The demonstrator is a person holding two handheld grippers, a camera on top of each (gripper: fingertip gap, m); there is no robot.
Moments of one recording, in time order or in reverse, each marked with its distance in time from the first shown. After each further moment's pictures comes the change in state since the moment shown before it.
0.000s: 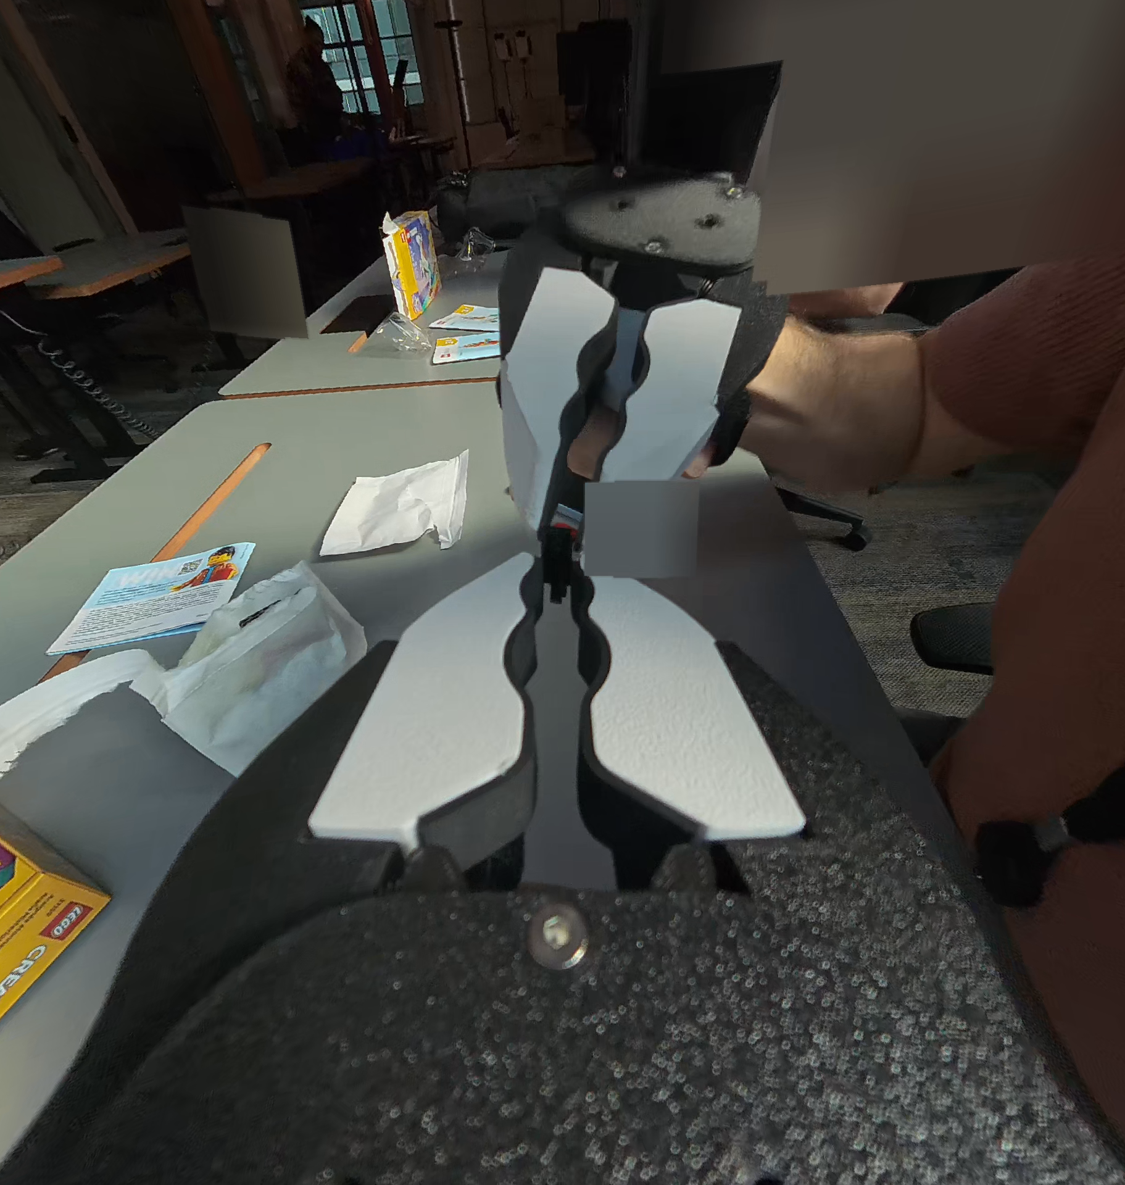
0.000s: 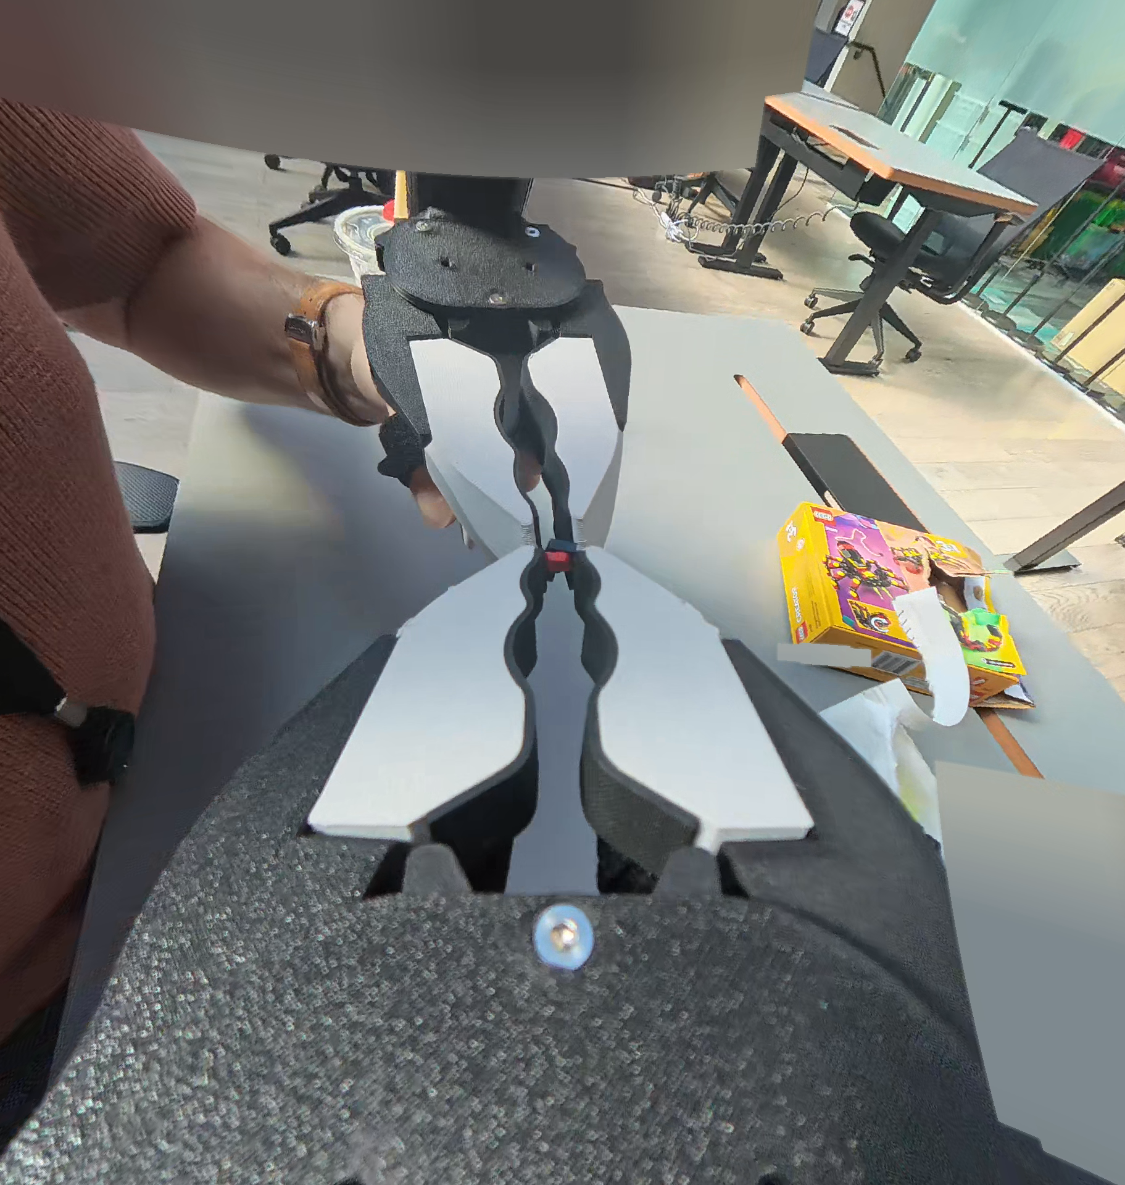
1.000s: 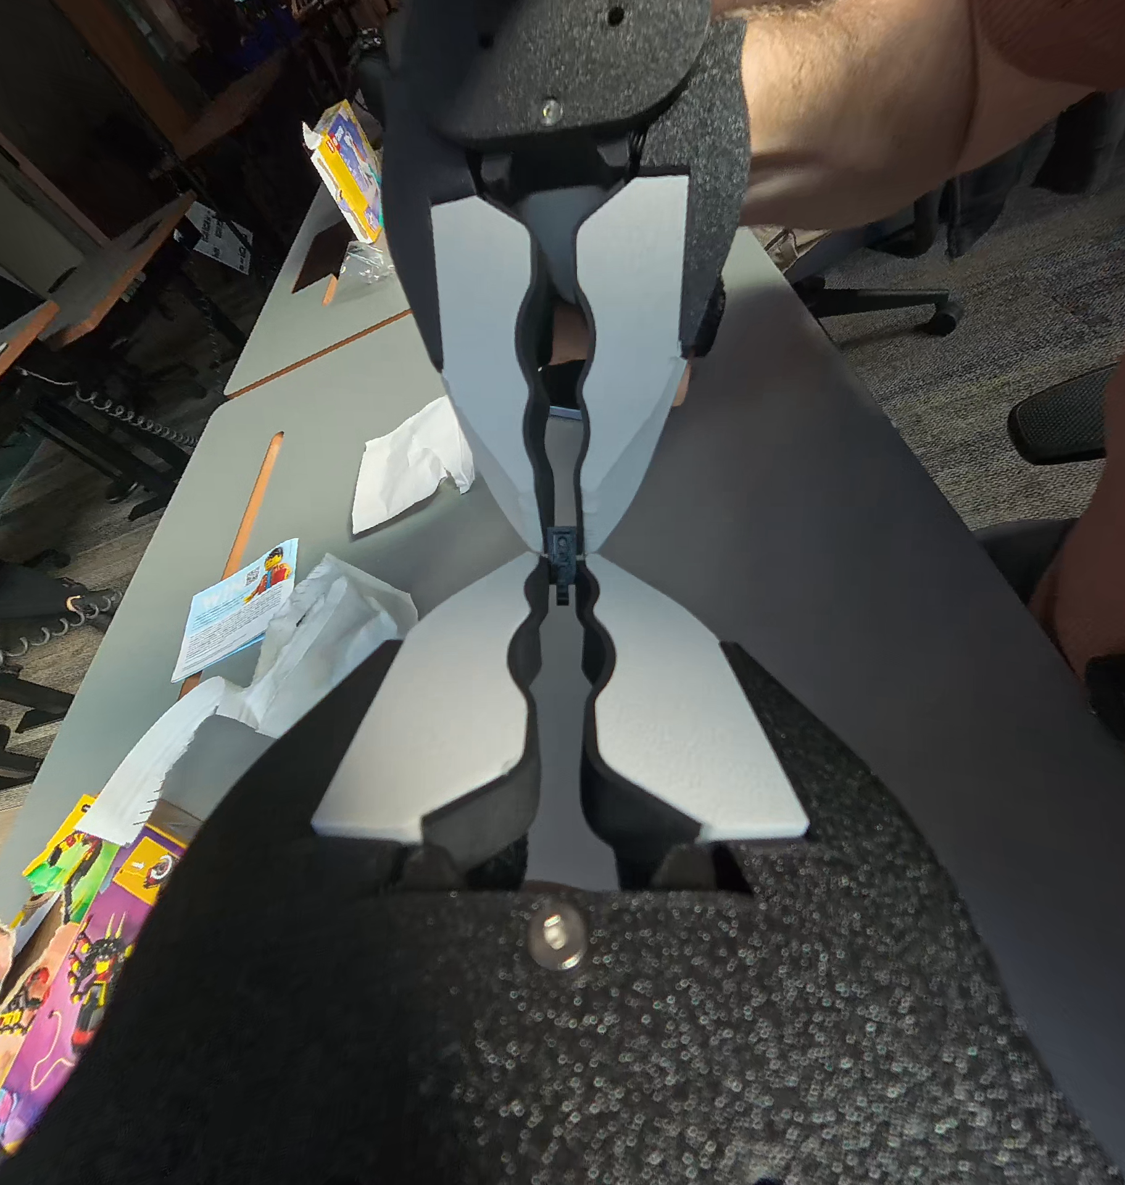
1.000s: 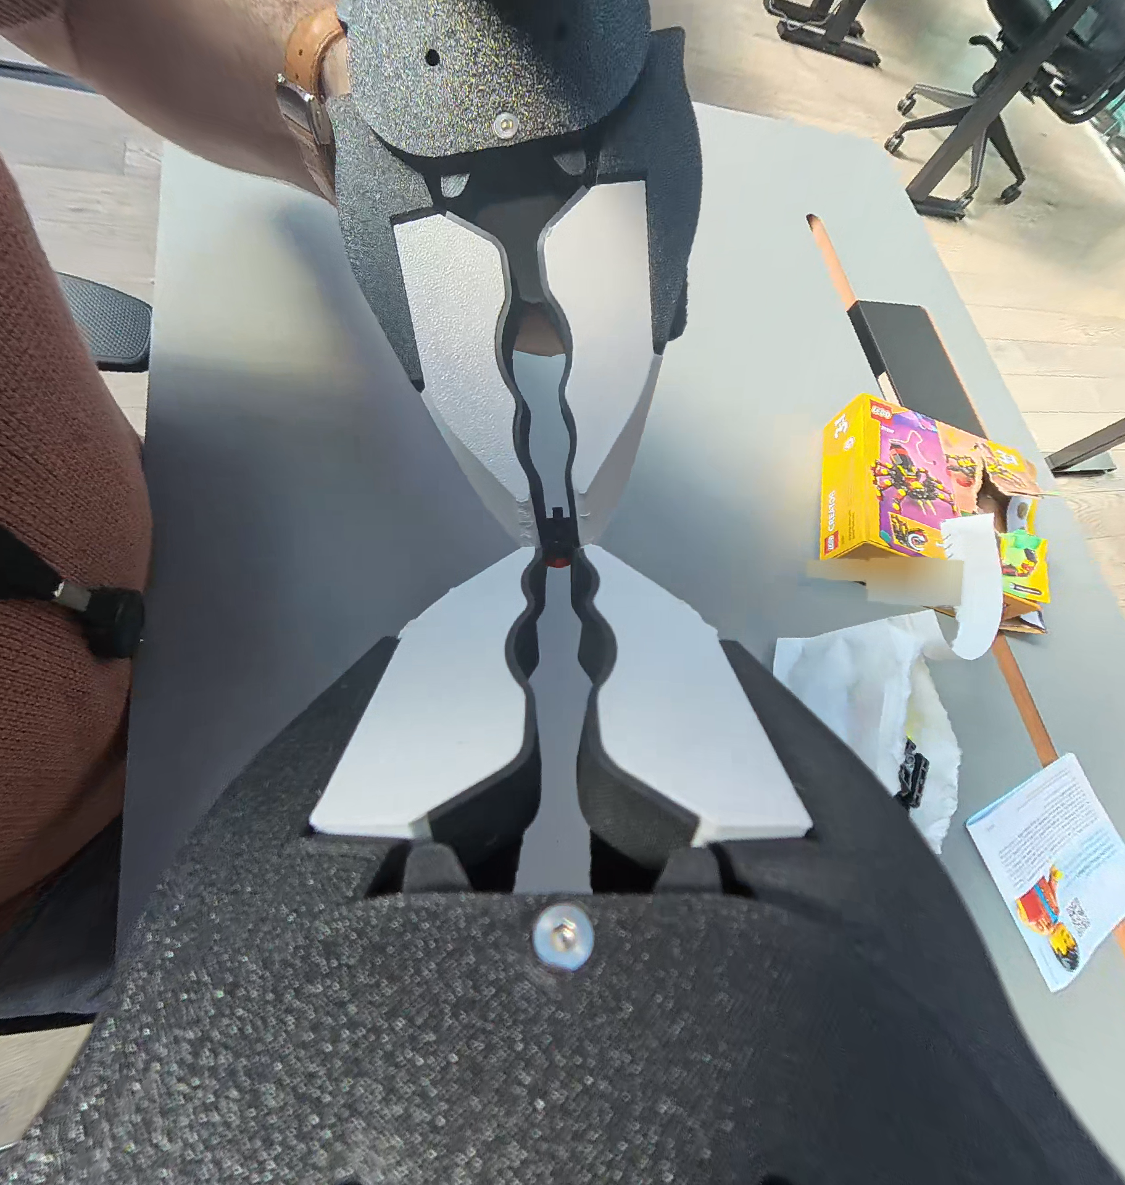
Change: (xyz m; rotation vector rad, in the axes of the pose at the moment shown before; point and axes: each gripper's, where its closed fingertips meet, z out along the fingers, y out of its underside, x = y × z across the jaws) left arm 0.010 0.020 0.004 -0.207 0.020 0.305; right arm -0.013 0.028 0.003 -0.276 -0.040 -0.064
